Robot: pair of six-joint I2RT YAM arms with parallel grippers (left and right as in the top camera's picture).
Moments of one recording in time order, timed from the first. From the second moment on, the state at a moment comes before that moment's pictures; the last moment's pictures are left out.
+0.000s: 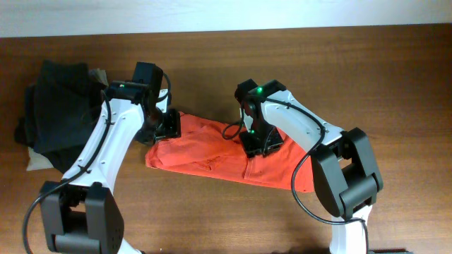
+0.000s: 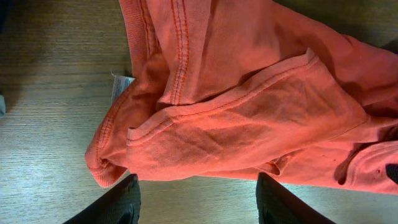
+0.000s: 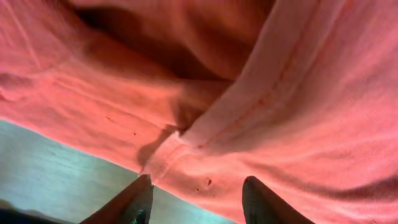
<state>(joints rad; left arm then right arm) -0.16 1.76 1.43 -1.11 0.12 -0.22 0.49 2.08 1.57 -1.23 -0.18 0.17</state>
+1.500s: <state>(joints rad) -0.56 1.98 1.85 -1.36 0.04 -0.17 -0.02 1.97 1.58 -1.31 0.01 0.07</state>
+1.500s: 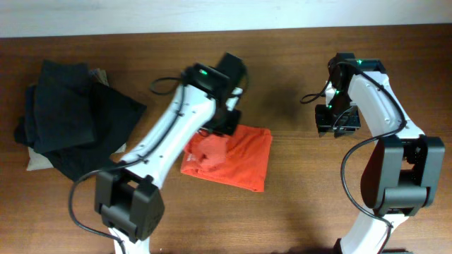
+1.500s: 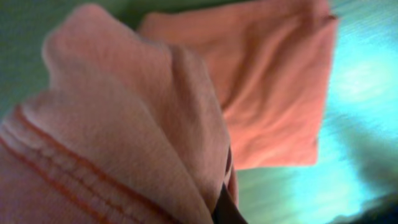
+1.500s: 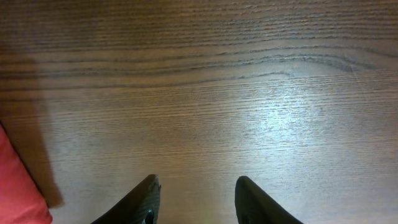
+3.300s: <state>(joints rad) -0.43 1.91 1.29 -0.79 0.25 -0.30 0.37 1.85 1.37 -1.03 -0.57 -0.12</state>
